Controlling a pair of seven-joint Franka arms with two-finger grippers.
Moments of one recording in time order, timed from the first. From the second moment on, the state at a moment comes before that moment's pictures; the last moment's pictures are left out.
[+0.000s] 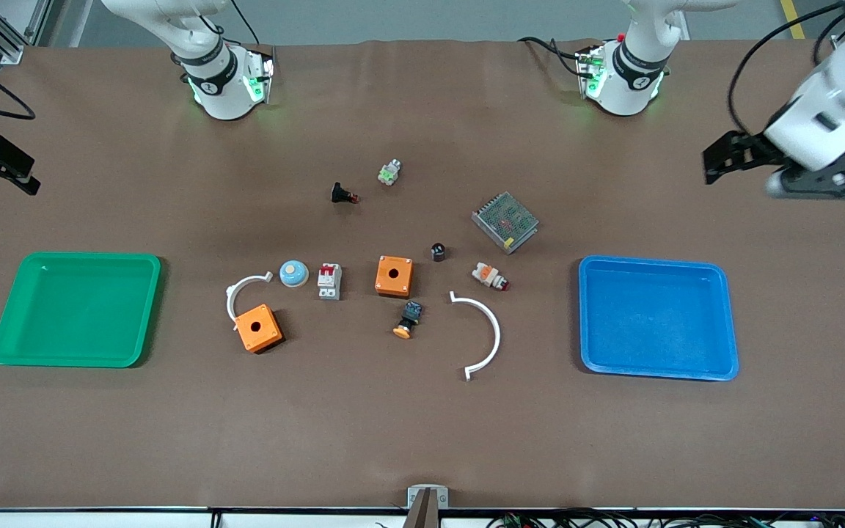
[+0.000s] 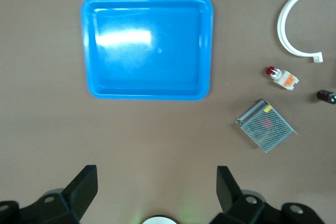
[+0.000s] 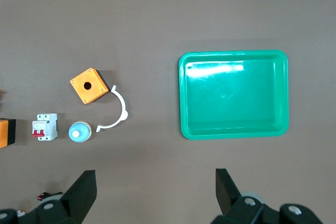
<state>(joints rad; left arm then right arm) -0.05 0.02 -0.17 -1.60 0.03 1.51 -0.14 0.03 -0.09 -0.08 -1.61 -0.04 1.61 0.01</state>
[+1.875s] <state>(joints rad) -0.47 0.66 -0.36 -1.73 0.03 2.34 -1.18 0.54 0.36 -0.06 -1.95 0.06 2.31 0.49</state>
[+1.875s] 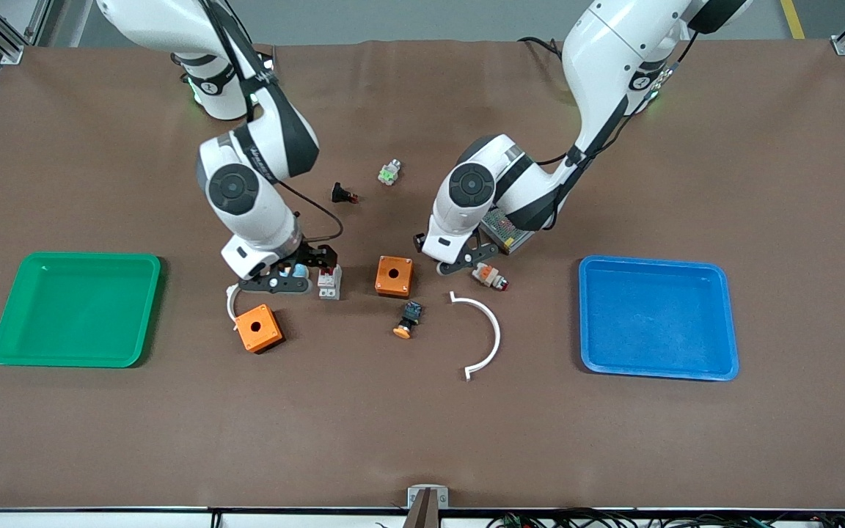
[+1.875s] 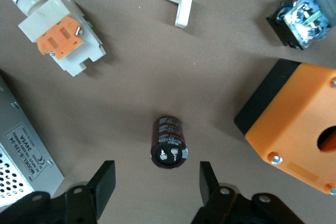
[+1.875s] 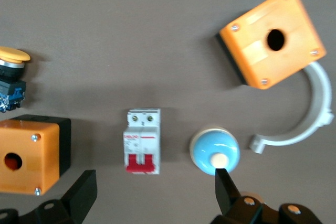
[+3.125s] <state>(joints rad) -0.47 0.72 -0.35 -1.72 0.03 2.40 -1.18 0.57 0.54 -0.06 -1.88 0.06 2.39 0.51</state>
